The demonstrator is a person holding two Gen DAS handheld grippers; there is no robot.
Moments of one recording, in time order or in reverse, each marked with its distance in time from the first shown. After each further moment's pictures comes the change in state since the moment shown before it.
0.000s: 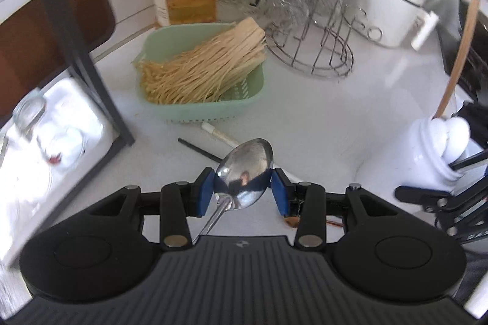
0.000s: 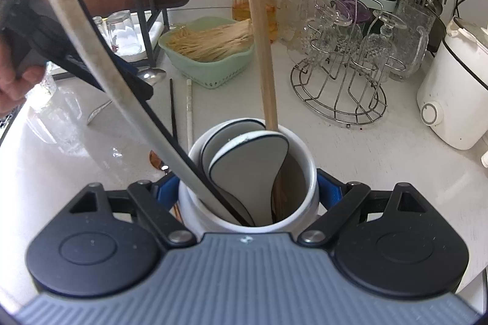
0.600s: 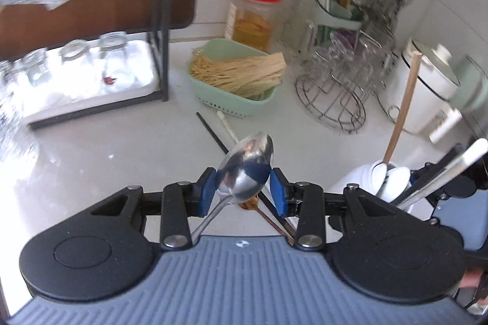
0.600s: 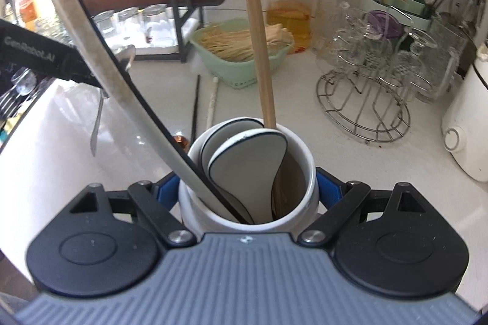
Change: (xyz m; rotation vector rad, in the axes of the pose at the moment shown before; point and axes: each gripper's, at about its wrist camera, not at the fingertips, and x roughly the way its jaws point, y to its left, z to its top) left arm -0.077 -0.078 -0.056 -0.438 -0.197 0.196; right arm -0.001 -0.011 -0.002 -0.138 -0.022 0.140
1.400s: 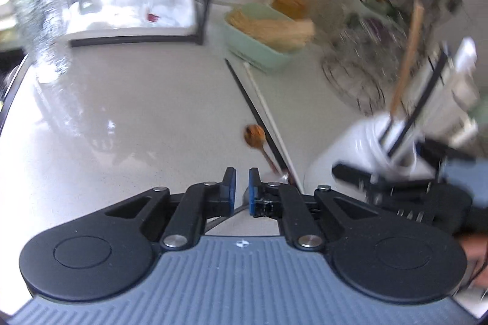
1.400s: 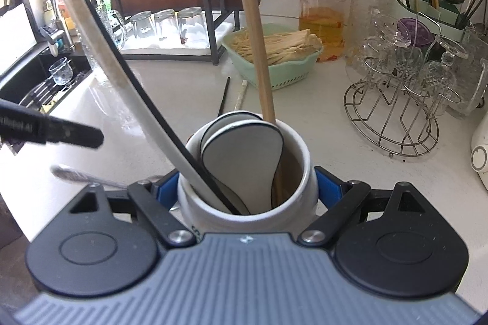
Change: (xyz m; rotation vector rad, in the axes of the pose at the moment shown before) left arm -0.016 -0.015 -0.065 -0.139 0.054 0.095; right arm 0.000 -0.019 -0.004 -0.048 -0.031 0.158
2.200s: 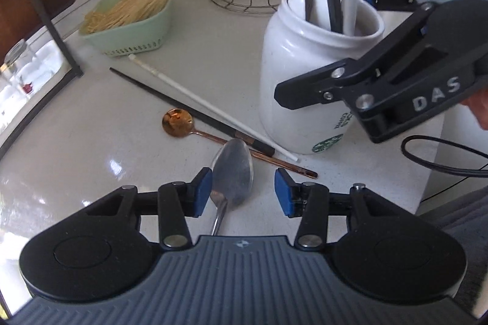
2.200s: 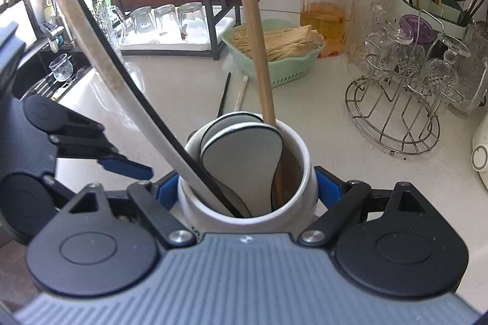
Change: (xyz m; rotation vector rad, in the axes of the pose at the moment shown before) left arm 0.070 -0.052 -0.017 0.635 0.124 -0.122; right arm 0.002 -0.001 0.003 0.000 0.026 0.003
